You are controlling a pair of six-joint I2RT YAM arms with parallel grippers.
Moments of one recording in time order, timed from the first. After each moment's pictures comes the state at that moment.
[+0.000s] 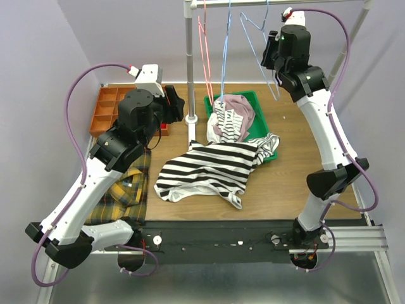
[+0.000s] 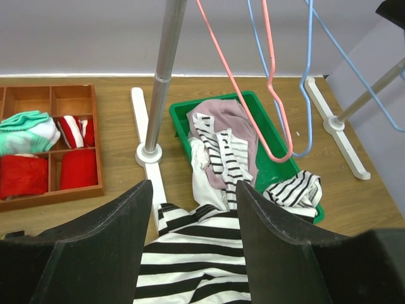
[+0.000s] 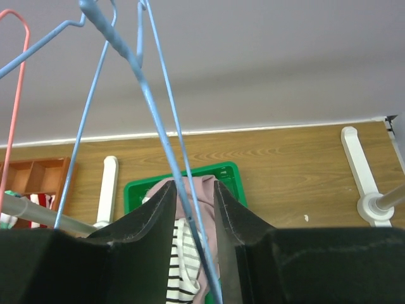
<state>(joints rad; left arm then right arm) -0.64 1.14 1.49 -0.53 -0.32 -0.35 0.40 1.80 2.21 -0.64 0.36 0.18</state>
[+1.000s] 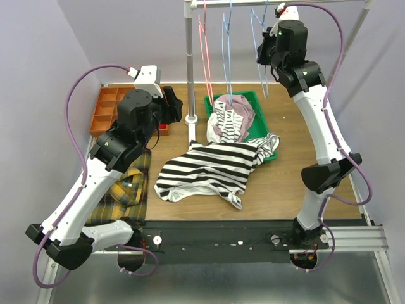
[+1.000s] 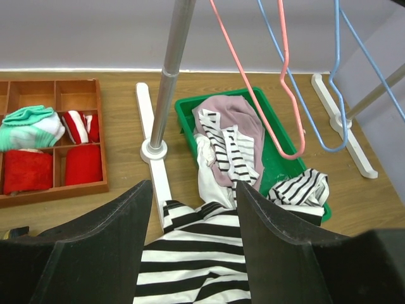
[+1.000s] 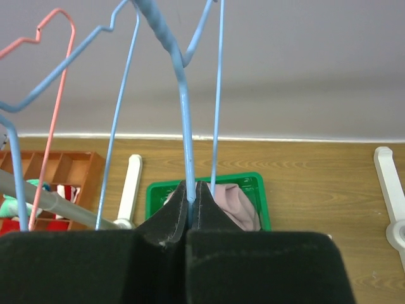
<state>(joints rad) -0.61 1.13 1.46 -0.52 -0.30 -0.34 0.38 1.88 2.32 -0.65 0.25 0.17</state>
